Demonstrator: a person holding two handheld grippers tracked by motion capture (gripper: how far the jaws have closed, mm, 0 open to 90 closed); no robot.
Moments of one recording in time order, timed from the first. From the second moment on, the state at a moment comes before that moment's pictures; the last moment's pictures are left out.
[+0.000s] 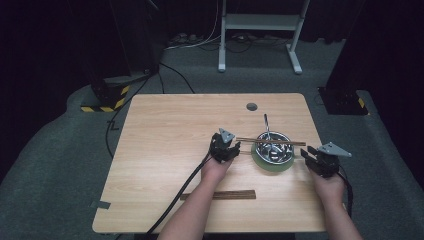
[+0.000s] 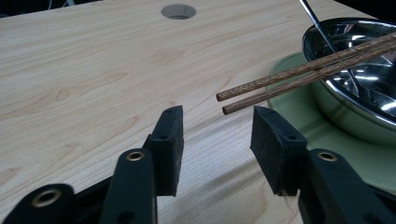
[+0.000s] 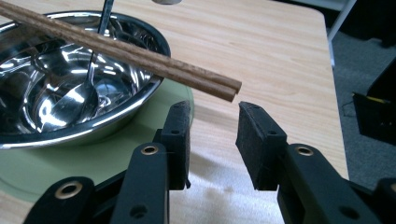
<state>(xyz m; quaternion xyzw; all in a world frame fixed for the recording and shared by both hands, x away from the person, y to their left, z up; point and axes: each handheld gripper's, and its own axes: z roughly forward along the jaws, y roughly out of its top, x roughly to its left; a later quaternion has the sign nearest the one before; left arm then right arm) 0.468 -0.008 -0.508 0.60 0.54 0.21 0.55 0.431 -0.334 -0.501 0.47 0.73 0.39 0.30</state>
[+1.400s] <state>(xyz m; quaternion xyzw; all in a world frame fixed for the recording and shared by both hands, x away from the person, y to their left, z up) 0.461 -0.018 -0.513 0.61 0.52 0.24 0.55 0.434 -0.327 -0.507 0.47 0.72 0.37 0.36</state>
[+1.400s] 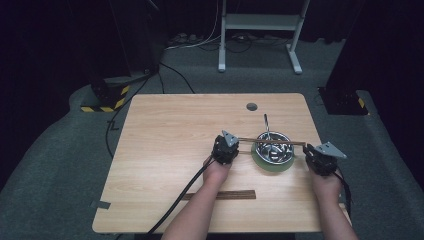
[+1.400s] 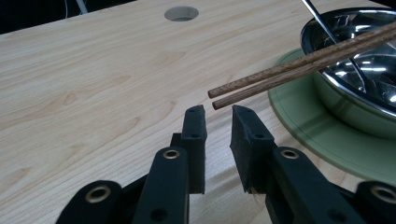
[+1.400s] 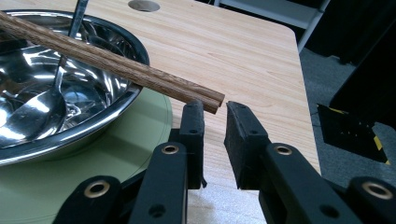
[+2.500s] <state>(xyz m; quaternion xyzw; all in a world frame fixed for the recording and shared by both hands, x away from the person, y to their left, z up) 0.462 -0.018 -0.513 0.60 0.53 0.25 0.55 0.437 -0.325 -0.509 0.45 0.73 0.36 0.37</state>
